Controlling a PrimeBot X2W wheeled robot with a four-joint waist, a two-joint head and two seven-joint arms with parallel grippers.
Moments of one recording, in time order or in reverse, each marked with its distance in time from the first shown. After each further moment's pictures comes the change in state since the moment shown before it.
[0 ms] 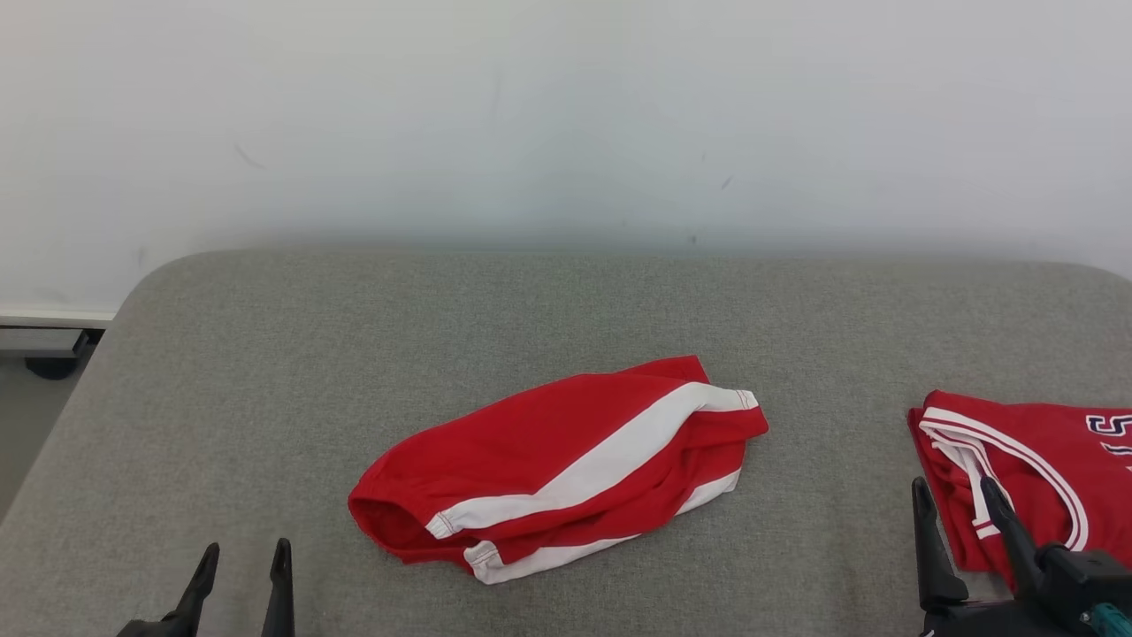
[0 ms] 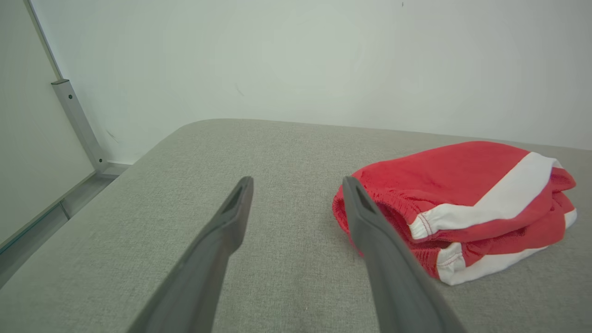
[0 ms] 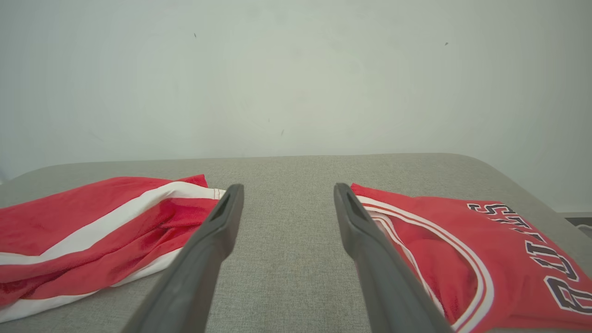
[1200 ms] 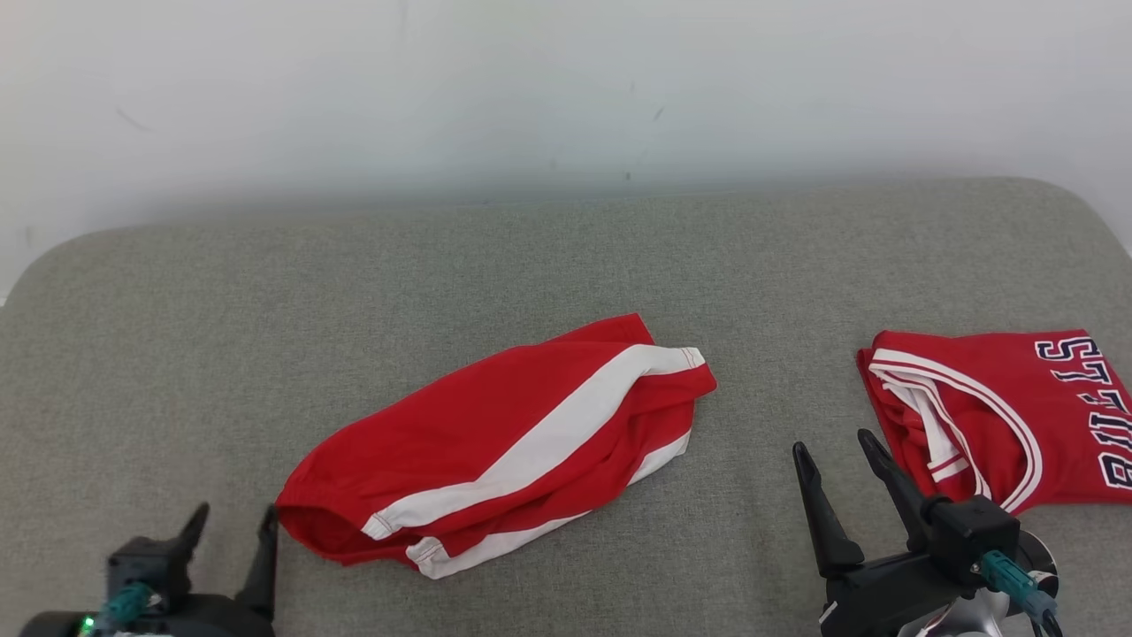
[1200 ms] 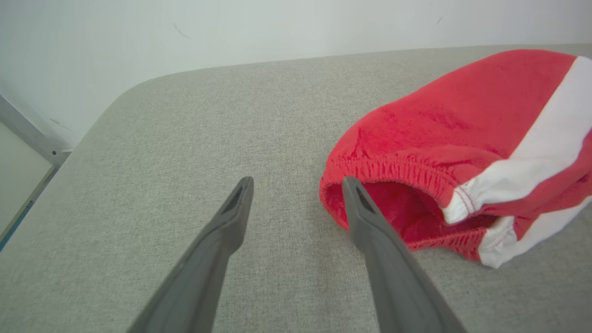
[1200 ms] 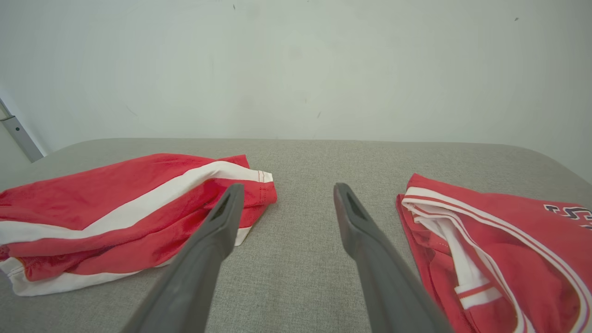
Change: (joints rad) left arm -0.158 0.081 -0.052 0.153 0.015 -0.043 0.155; right arm -0.127 0.046 0.159 0.008 -0.052 0.045 0.044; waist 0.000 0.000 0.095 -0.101
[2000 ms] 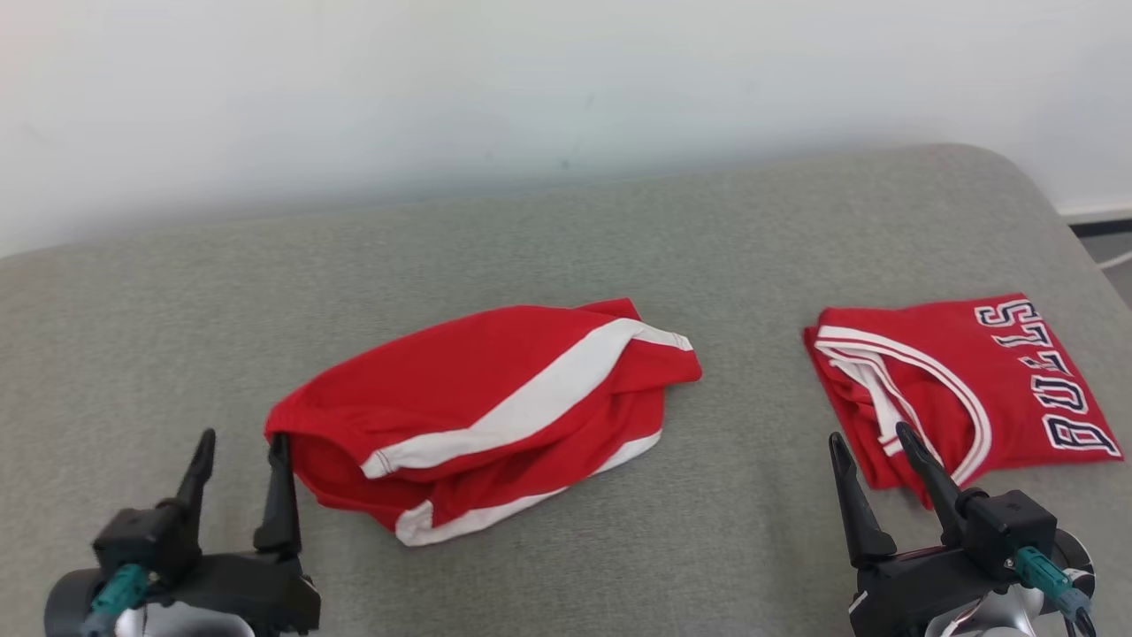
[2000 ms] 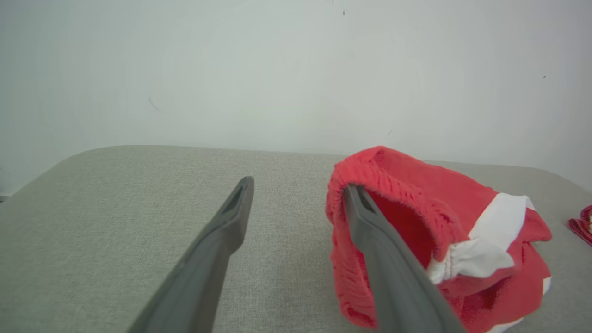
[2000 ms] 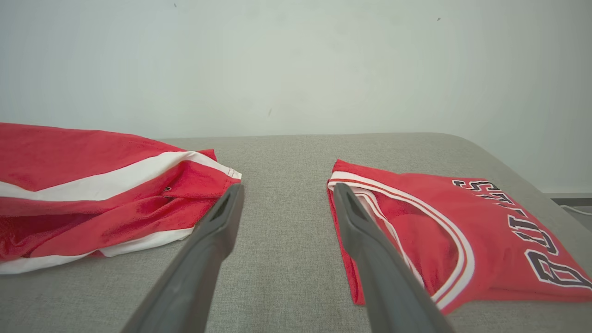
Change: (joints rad) left arm -0.045 -0.114 0.069 -0.091 -0.061 0.049 -0.154; right arm 0.006 -0.022 -0.049 -0.002 0.001 -0.005 -0.005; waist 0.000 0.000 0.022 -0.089
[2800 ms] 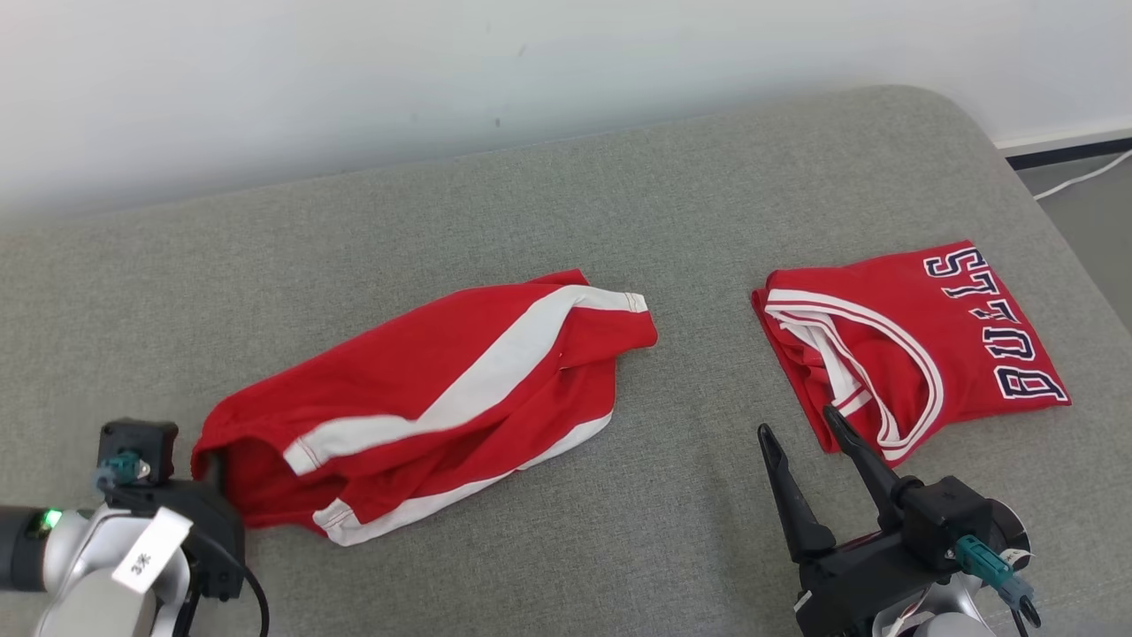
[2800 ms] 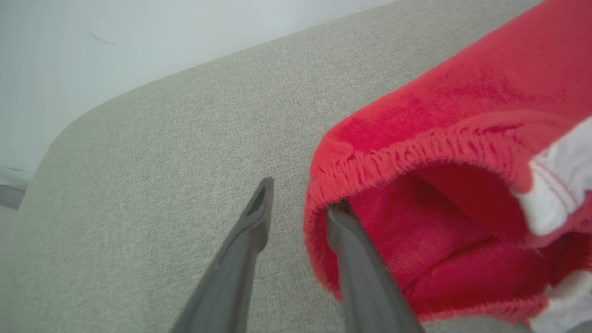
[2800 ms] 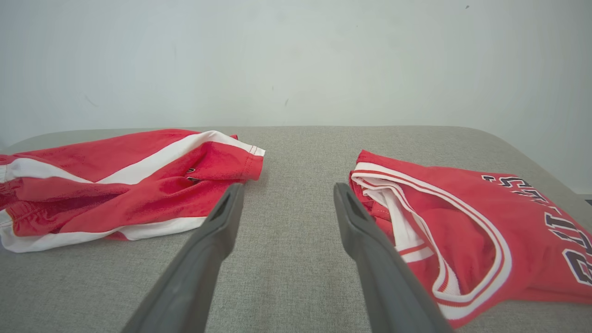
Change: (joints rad) left arm -0.232 0.163 -0.119 0.284 0.122 -0.033 0.333; right arm -0.048 0.029 0.091 -0.024 -0.027 0.031 0.005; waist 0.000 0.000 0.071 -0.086
